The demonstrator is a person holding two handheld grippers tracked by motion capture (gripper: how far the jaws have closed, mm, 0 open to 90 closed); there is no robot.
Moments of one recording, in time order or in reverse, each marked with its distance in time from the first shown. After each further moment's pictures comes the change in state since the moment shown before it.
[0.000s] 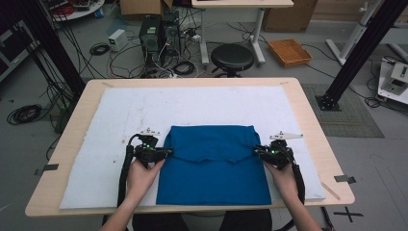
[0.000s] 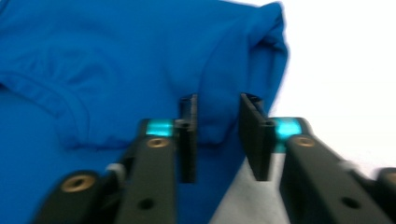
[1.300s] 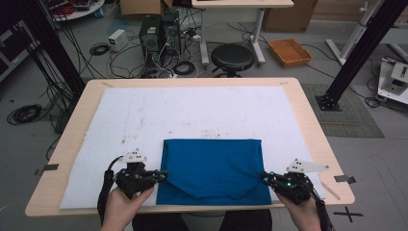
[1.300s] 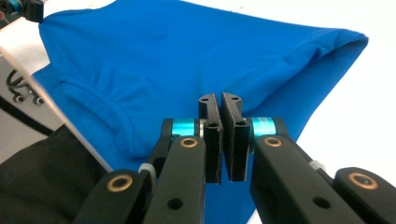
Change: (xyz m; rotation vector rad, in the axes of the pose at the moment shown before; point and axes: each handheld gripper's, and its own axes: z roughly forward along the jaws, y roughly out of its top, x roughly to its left) left arm -0.054 -0.045 -0.087 -0.015 -0.165 0.095; right arm 0.052 -0.047 -0.093 -0.056 0.177 -0.056
